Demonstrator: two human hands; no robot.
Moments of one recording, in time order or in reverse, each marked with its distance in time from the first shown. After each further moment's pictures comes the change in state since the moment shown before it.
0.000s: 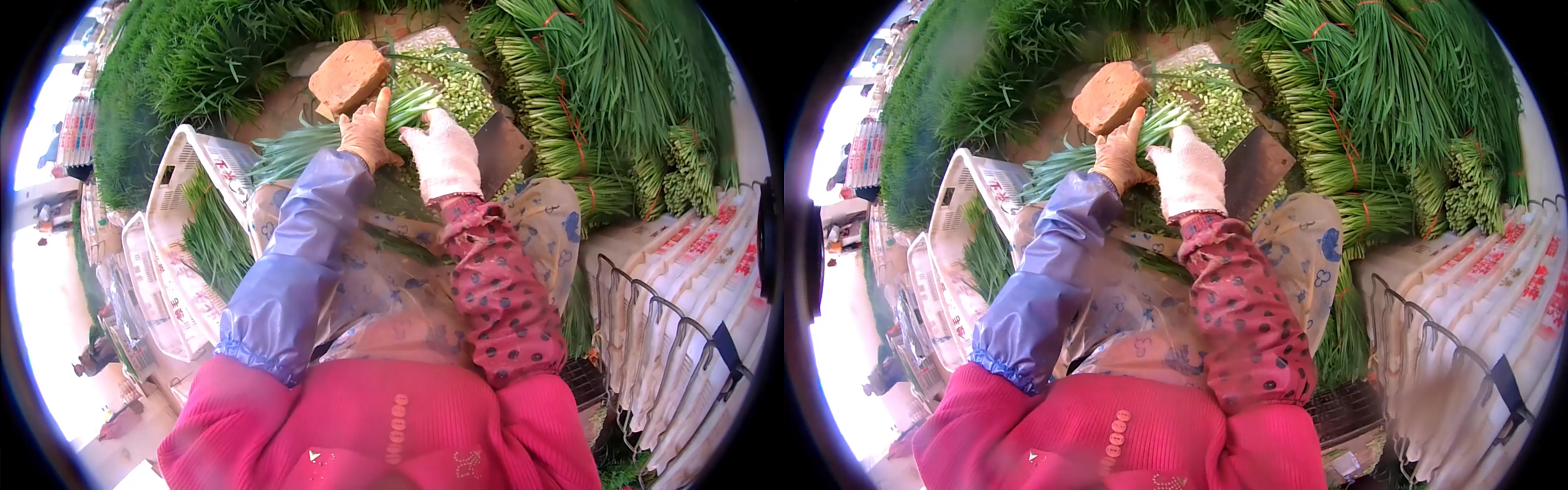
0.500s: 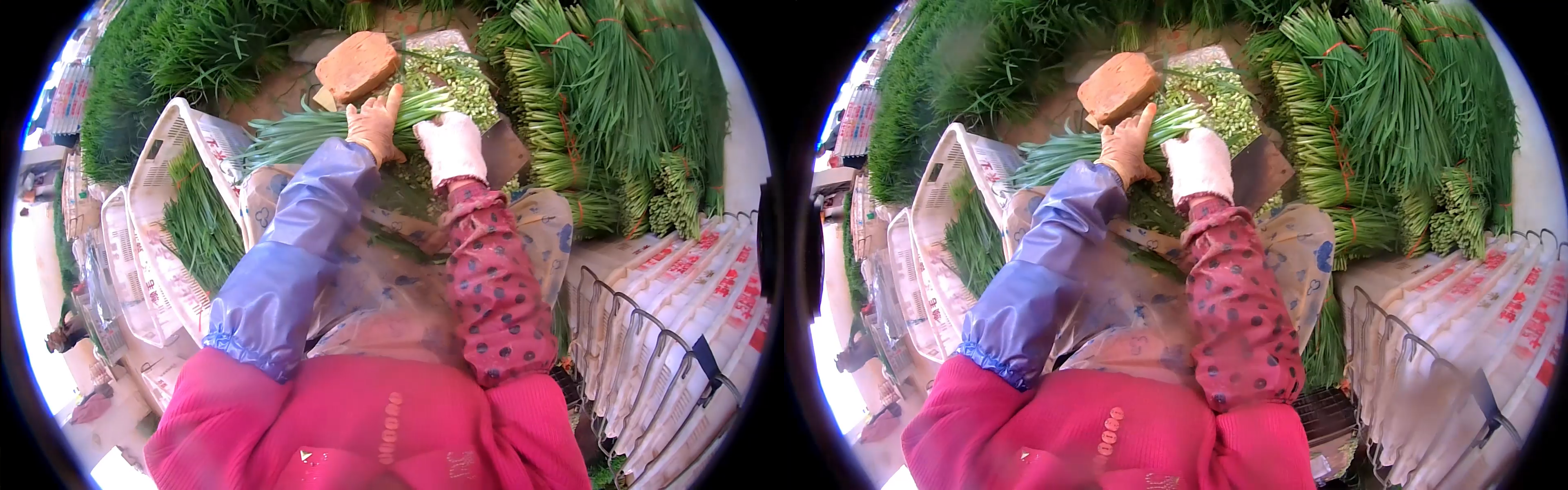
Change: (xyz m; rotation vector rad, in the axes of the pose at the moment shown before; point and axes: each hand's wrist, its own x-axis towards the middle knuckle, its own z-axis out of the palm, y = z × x) left_hand -0.002 0.004 0.003 0.005 -0.012 -0.002; right_hand 0.021 -0.001 -0.002 0.113 -0.063 0.056
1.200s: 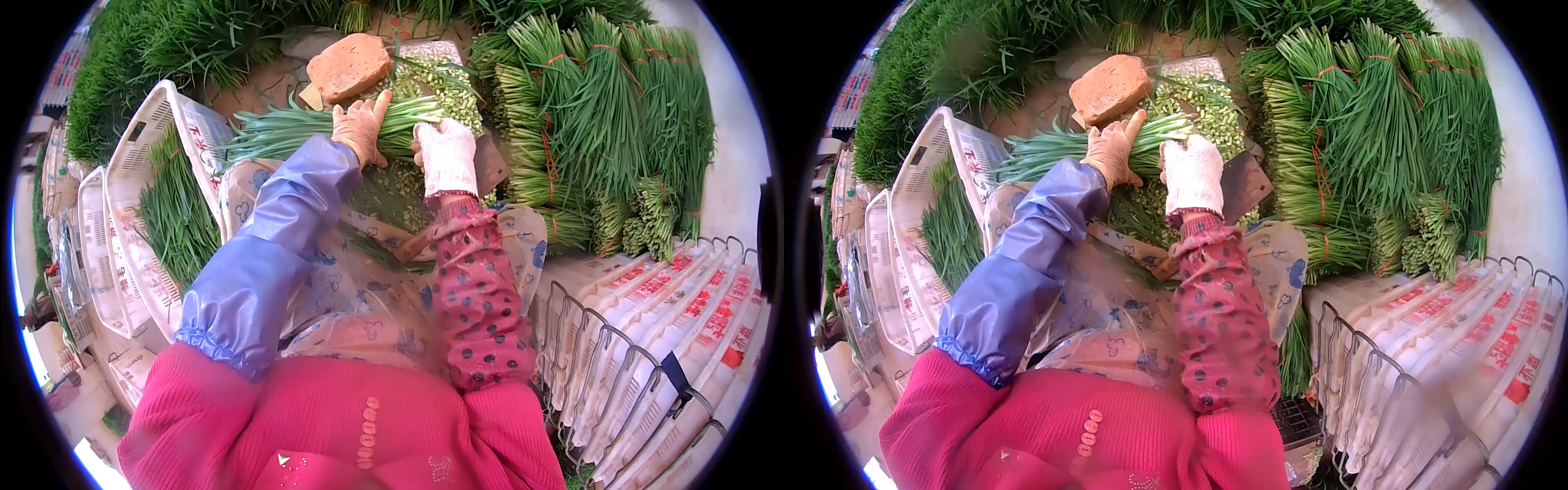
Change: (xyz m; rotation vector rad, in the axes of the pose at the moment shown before) left_hand 0.003 0.001 -0.005 -0.010 -0.036 -0.021; right_hand 0.004 0.000 -0.007 0.416 -0.030 0.168
